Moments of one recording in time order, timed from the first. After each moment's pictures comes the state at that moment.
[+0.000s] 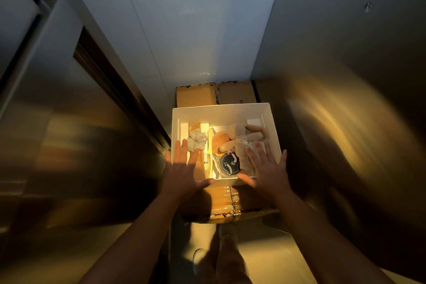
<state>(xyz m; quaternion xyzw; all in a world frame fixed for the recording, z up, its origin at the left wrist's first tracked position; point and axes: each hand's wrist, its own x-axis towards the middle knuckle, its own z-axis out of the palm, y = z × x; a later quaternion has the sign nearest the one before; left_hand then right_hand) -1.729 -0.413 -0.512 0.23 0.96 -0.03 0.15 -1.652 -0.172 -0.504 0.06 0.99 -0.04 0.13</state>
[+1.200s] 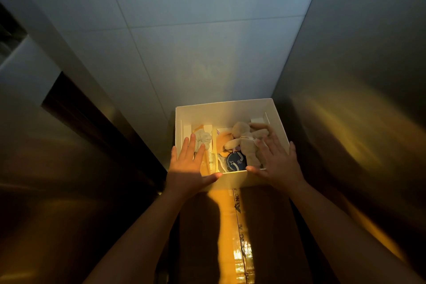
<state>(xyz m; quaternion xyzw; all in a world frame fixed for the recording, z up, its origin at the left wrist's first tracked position) -1.876 -0.370 -0.520 0.23 0.97 -0.03 0.08 -1.815 -0.124 -0.515 0.03 1.00 -0.01 0.08</state>
